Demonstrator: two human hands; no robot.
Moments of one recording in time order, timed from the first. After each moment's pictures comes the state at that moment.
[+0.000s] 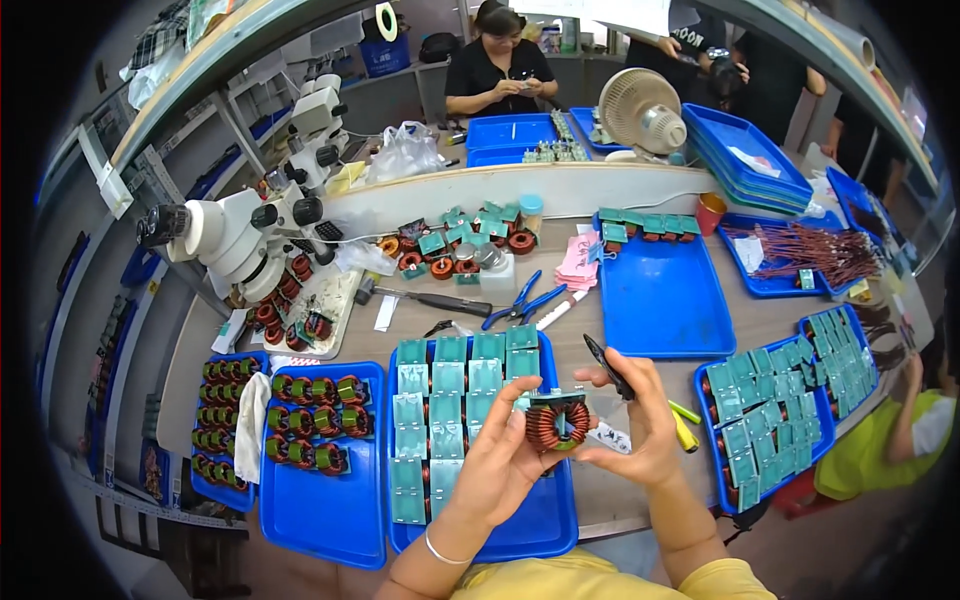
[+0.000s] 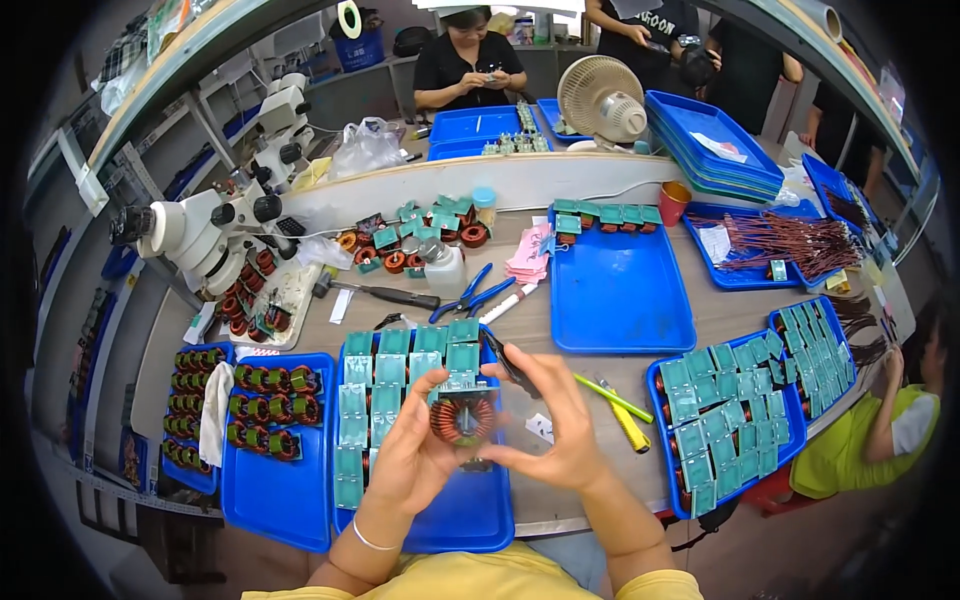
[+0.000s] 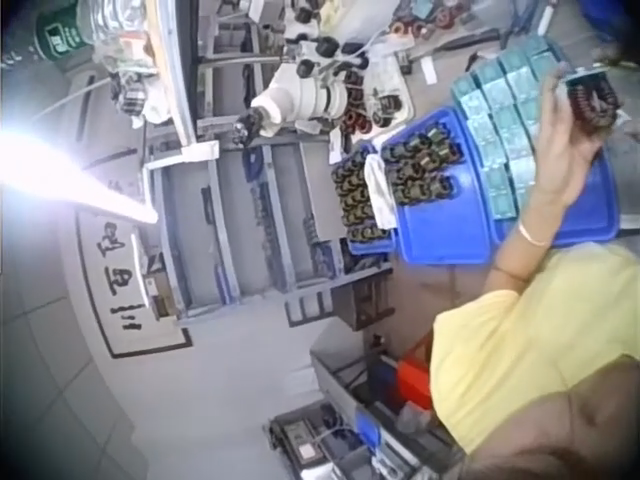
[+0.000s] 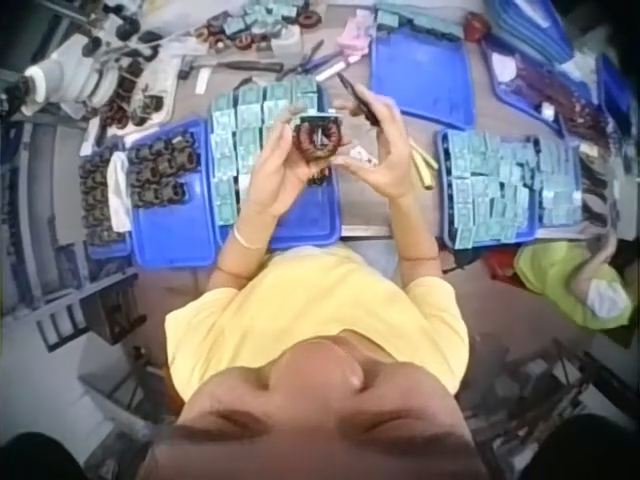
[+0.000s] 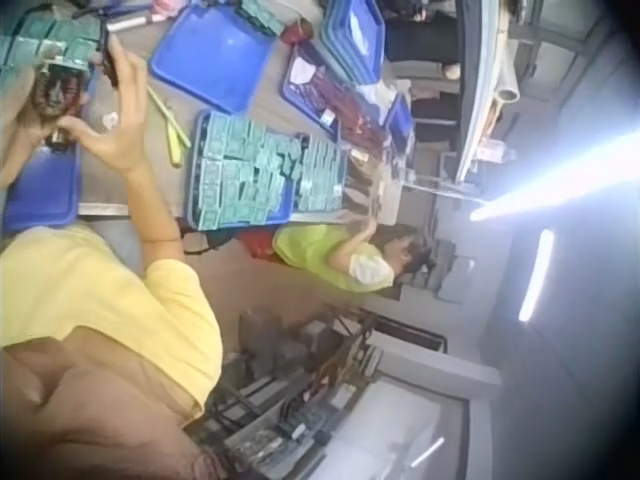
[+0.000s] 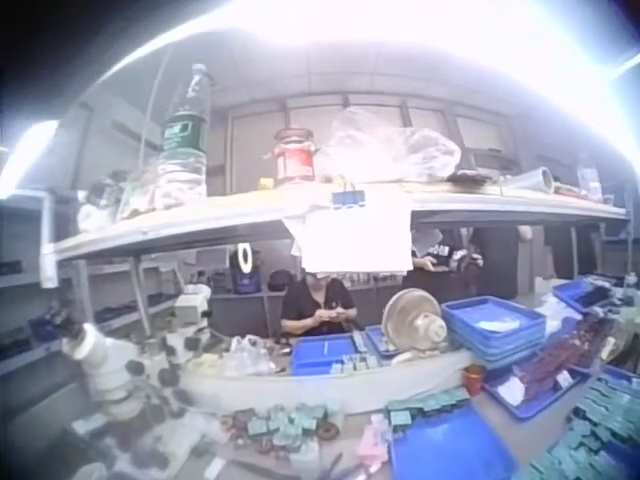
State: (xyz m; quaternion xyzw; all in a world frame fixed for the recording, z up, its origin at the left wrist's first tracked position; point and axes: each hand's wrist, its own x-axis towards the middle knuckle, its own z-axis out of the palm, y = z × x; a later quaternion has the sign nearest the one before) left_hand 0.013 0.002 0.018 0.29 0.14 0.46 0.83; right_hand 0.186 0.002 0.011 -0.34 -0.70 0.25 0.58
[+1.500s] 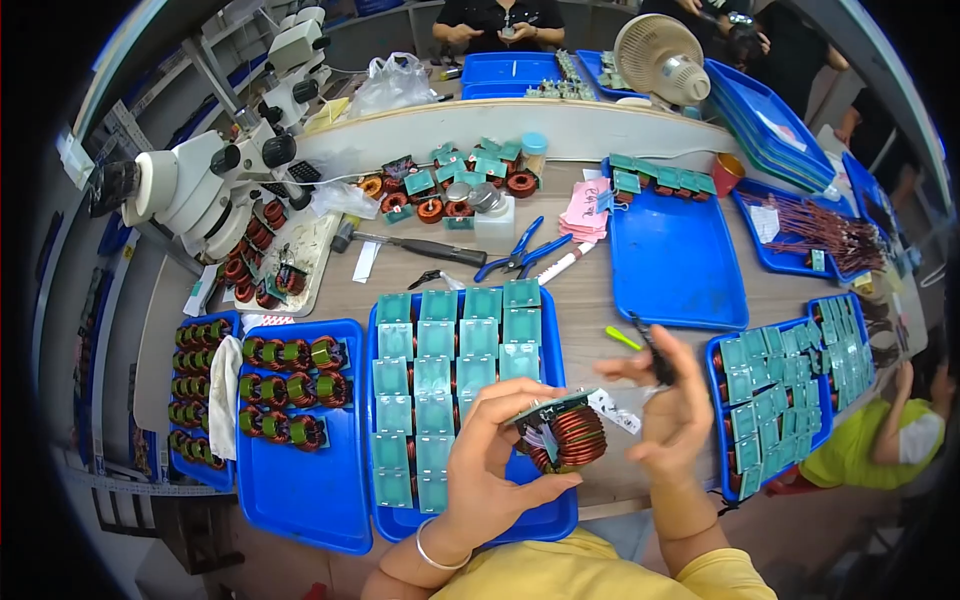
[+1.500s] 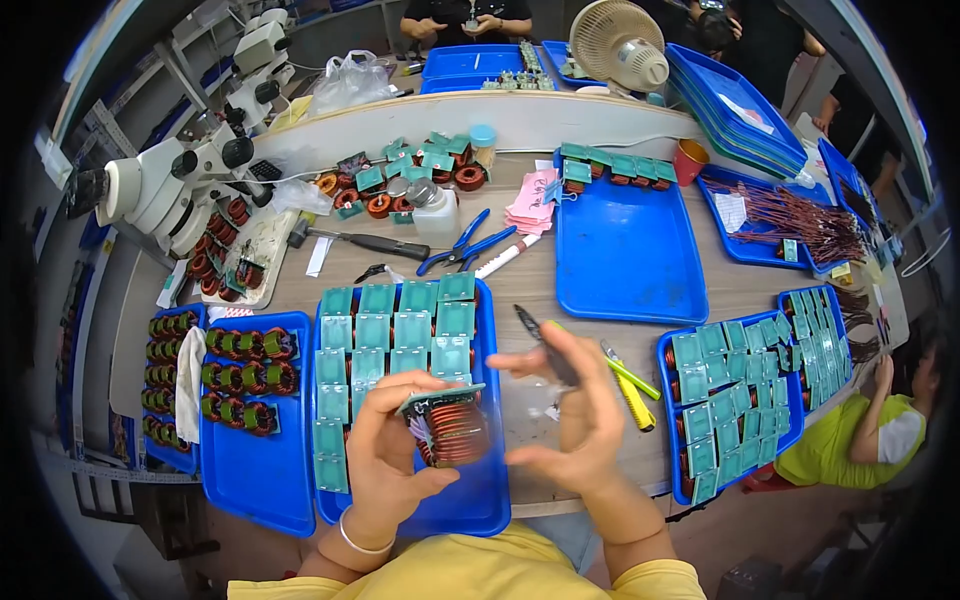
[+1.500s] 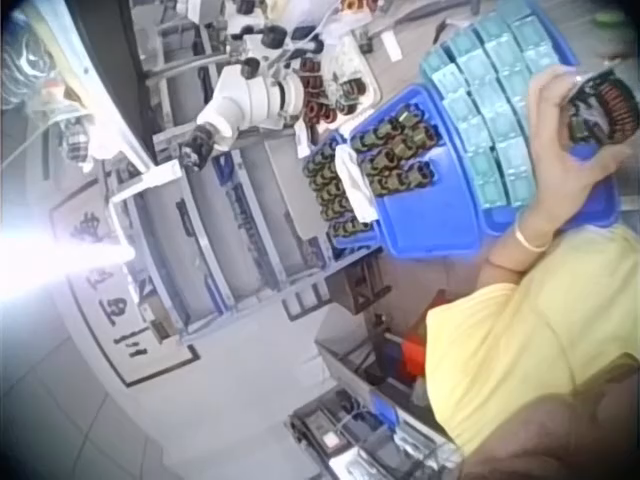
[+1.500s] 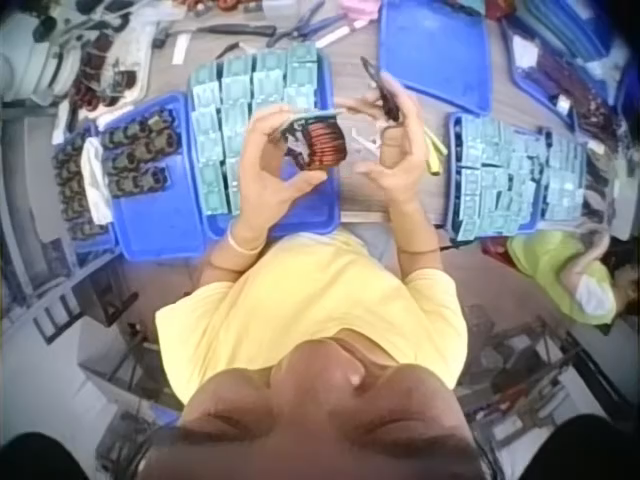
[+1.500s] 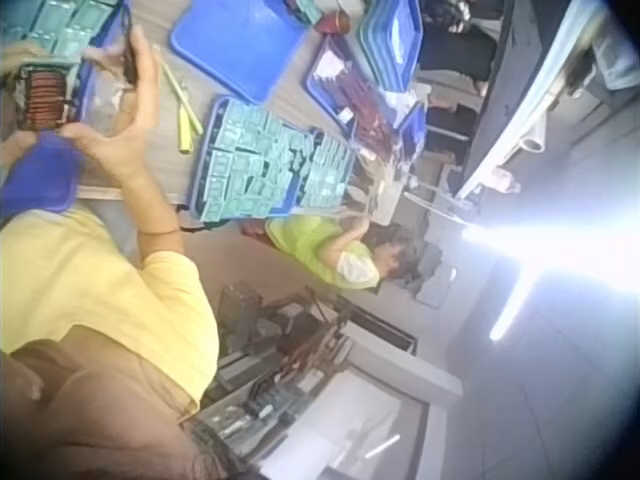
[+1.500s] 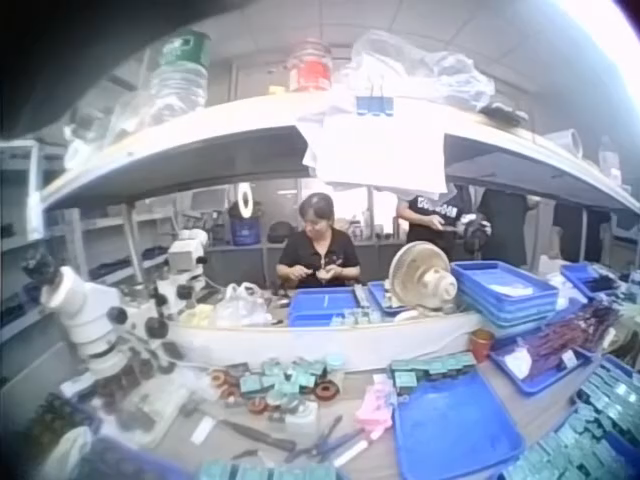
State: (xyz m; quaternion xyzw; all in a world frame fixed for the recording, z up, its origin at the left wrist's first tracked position) left_hand 0.006 -0.003 0.008 0.56 0.27 0.57 0.54; right_hand 0.173 -0.002 0.004 -0.31 -0.55 0.36 0.69
